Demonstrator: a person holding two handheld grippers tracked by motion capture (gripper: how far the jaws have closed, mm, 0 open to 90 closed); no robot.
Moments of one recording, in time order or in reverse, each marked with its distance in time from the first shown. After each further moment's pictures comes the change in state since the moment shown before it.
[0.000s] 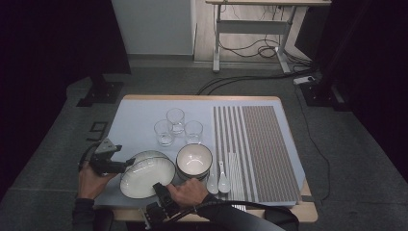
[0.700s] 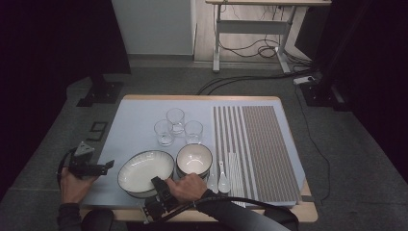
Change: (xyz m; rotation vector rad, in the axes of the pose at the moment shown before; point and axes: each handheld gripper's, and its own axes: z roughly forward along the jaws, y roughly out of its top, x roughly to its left) left arm 0.041 -0.048 -0.013 0.083 0.162 -0.150; right arm -0.018 -0.002 -0.003 0.002 -0.039 0.015
